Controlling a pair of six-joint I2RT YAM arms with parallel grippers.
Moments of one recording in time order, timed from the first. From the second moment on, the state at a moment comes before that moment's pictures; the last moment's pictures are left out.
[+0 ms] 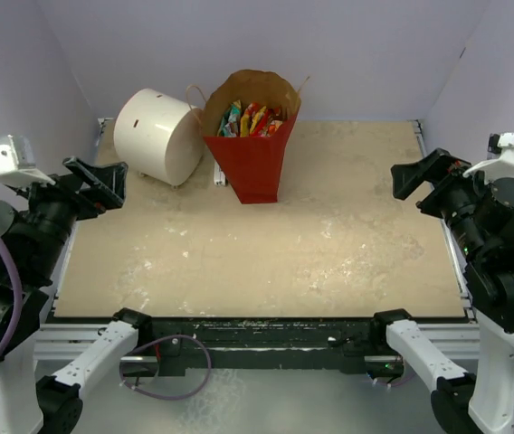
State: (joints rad) left arm -0.29 0.78 1.69 -0.91 -0.19 -0.41; right arm 0.14 0.85 1.65 -0.99 0.12 0.42
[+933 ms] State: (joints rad) left arm -0.27 1.41 1.65 -0.68 -0.03 -0.35; right arm 0.14 1.08 1.50 -0.97 0.16 0.57
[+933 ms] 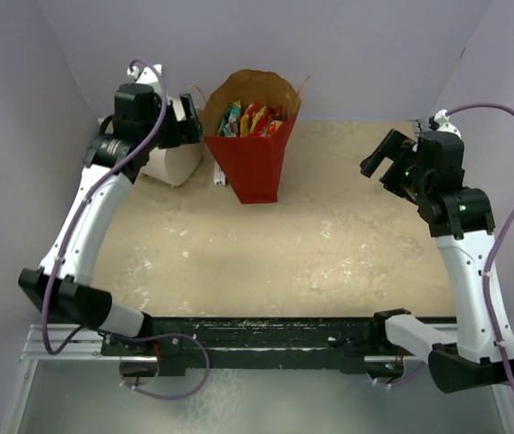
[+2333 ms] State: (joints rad) left arm -0.21 2.05 2.17 -0.53 0.04 -0.39; right arm 0.15 1.29 1.54 -0.65 0.13 0.38
